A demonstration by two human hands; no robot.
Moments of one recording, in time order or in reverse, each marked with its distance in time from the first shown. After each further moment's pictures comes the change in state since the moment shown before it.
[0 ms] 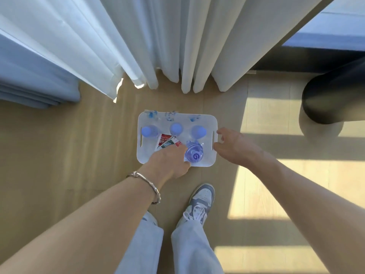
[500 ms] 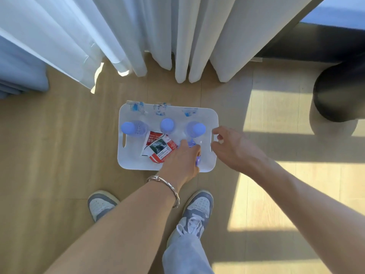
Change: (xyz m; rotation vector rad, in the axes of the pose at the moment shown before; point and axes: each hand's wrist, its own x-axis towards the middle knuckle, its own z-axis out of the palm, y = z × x) left_hand 0.098 0.012 0.074 -0.031 0.115 0.124; right_hand 0.065 0.033 0.045 0.068 0.108 -0.051
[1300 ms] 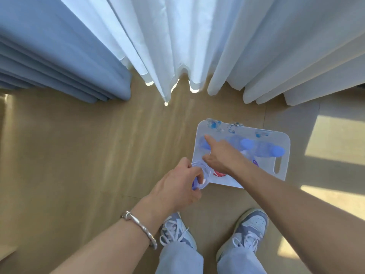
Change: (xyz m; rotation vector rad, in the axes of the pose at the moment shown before) left_hand -0.123 -0.167 -0.085 -0.228 0.050 -0.030; right_hand 0.038 -0.185 0.105 -0.251 -0.205 -0.152
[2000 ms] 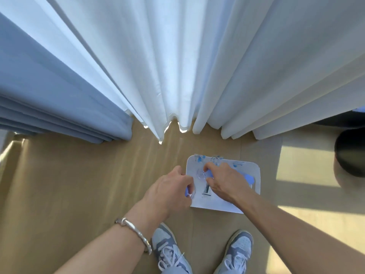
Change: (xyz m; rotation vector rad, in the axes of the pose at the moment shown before) left_hand -0.041 0.059 -0.096 0.144 0.047 0.030; right_hand -0.082 -0.008 -0.064 -0.151 0.188 -0.031
